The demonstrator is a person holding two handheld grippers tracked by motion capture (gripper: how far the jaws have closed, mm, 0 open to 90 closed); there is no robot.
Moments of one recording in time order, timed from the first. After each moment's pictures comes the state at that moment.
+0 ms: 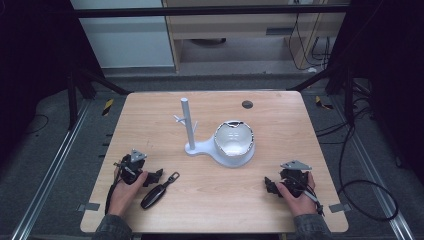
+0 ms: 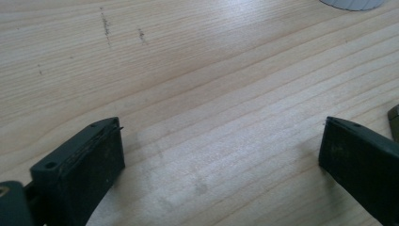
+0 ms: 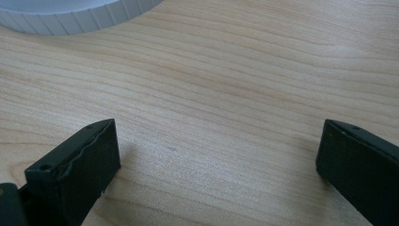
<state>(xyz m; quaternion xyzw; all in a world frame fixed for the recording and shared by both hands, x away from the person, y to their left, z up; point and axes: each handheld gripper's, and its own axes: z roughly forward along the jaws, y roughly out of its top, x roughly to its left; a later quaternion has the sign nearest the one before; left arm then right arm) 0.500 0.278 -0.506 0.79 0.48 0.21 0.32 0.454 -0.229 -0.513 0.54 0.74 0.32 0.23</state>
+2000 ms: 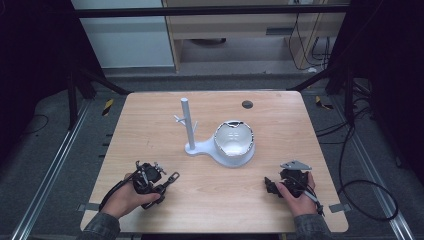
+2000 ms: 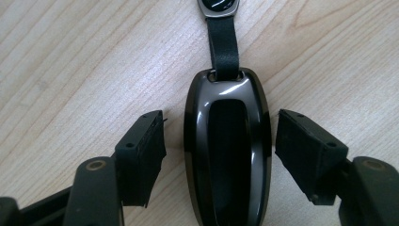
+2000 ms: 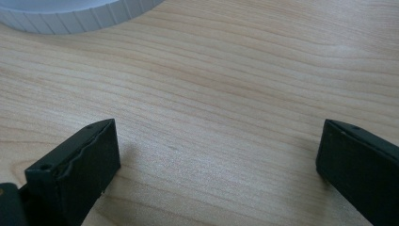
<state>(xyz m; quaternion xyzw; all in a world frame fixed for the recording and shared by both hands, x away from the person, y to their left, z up) 0.464 0.222 -0.465 0.92 0.38 0.04 0.09 0.453 -0.229 -0.513 0.54 0.74 0.32 0.23</state>
